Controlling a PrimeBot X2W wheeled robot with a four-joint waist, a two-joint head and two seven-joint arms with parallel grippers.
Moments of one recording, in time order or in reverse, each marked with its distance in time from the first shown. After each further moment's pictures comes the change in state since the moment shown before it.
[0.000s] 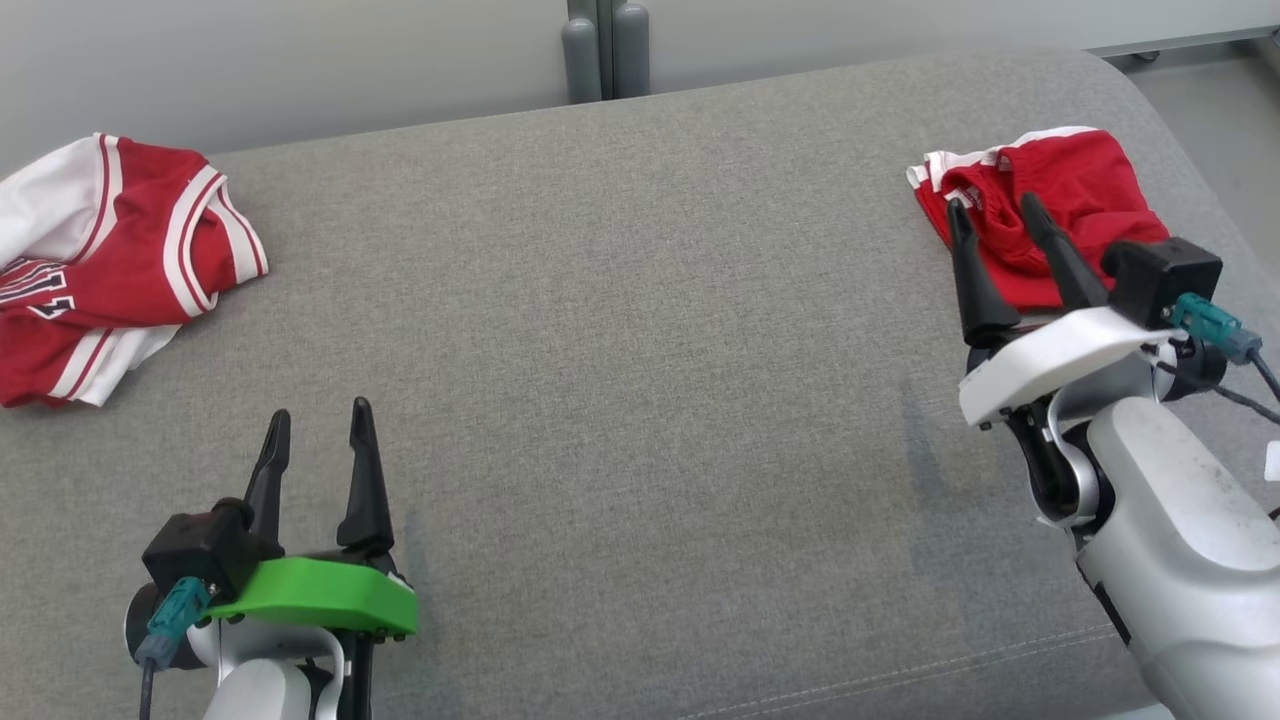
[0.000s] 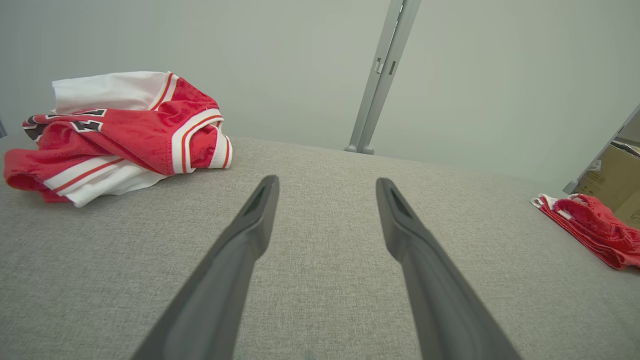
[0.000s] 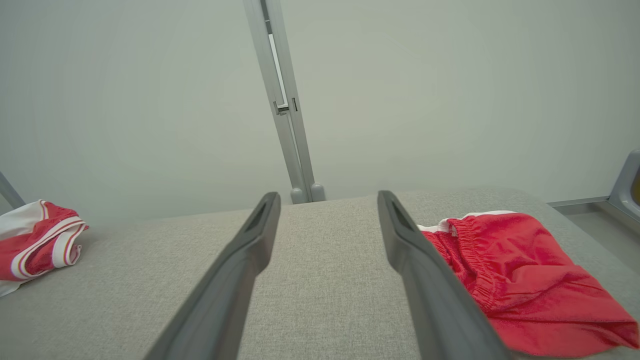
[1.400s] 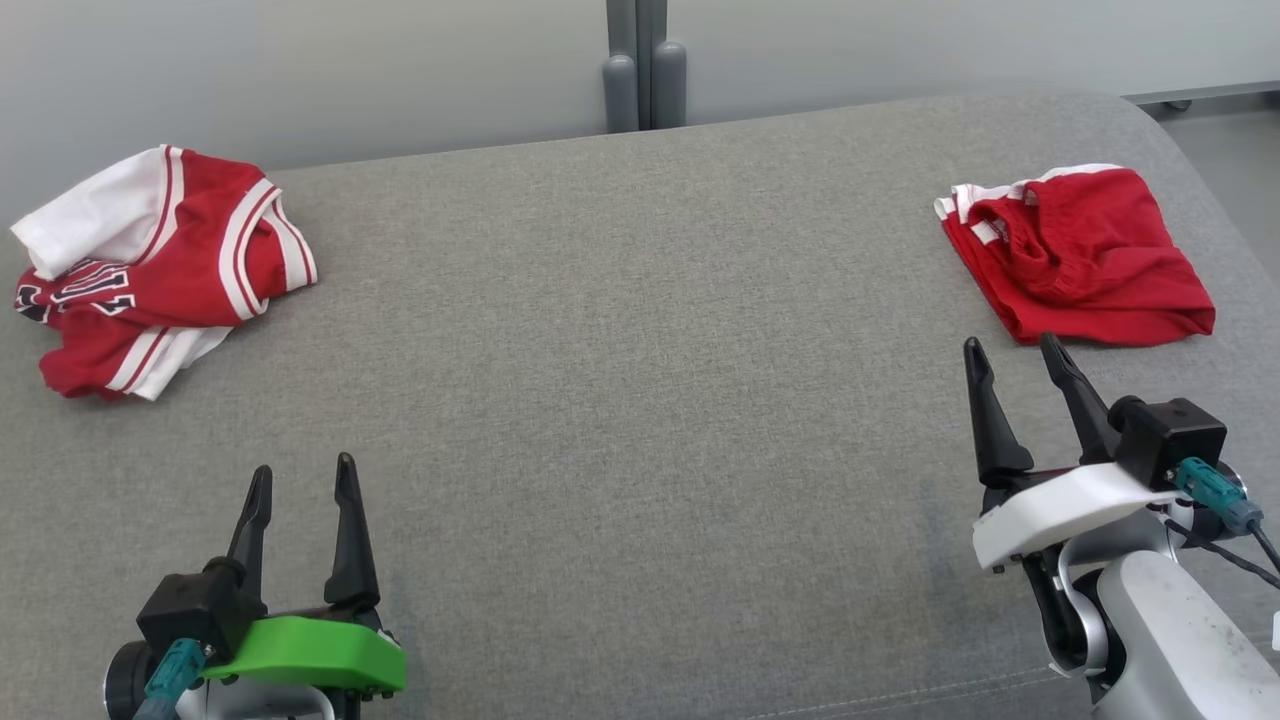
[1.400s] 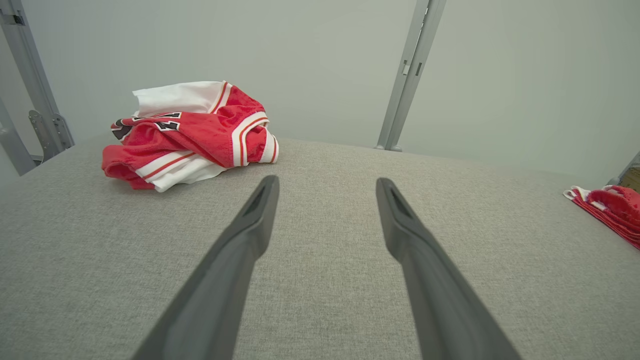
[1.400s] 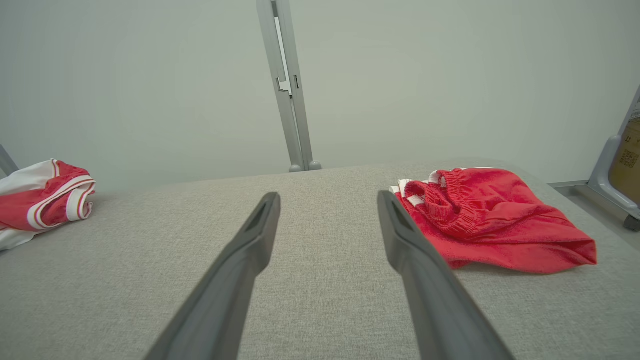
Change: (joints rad) left arm 0.120 -0.006 0.053 -0.058 0.075 0.009 0.000; right arm 0.332 0.030 -0.105 -0.230 -0.148 -0.041 0.000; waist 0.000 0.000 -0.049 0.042
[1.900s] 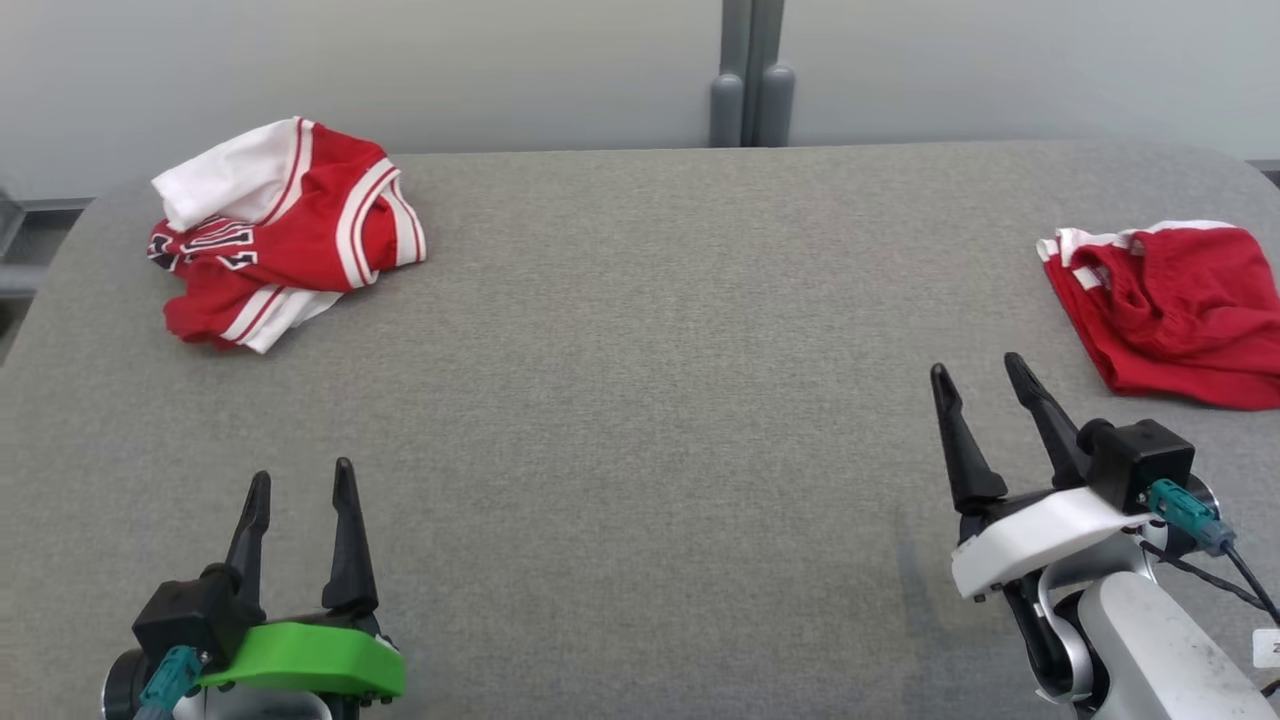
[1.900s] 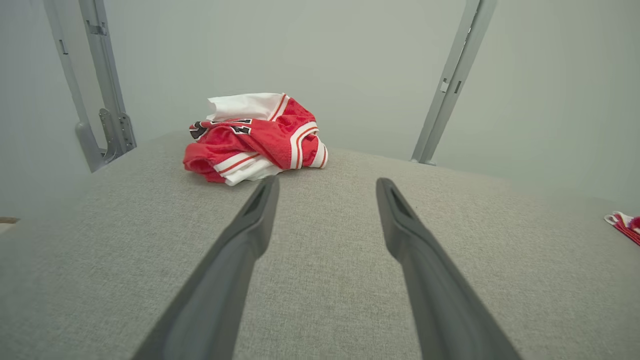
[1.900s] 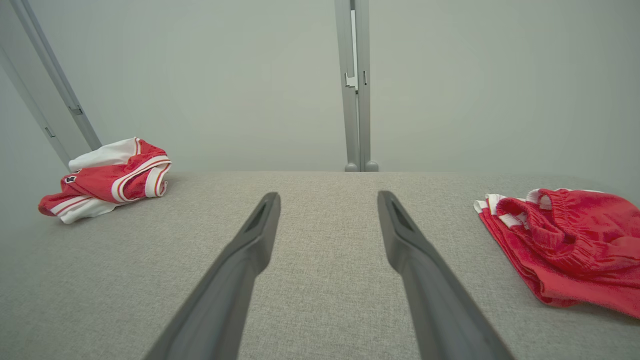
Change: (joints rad) left arm 0.008 0.000 -0.007 -0.007 -0.006 0.000 0.000; right arm 0.032 0.001 0.034 -0.024 -0.018 0.013 0.000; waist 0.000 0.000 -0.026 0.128
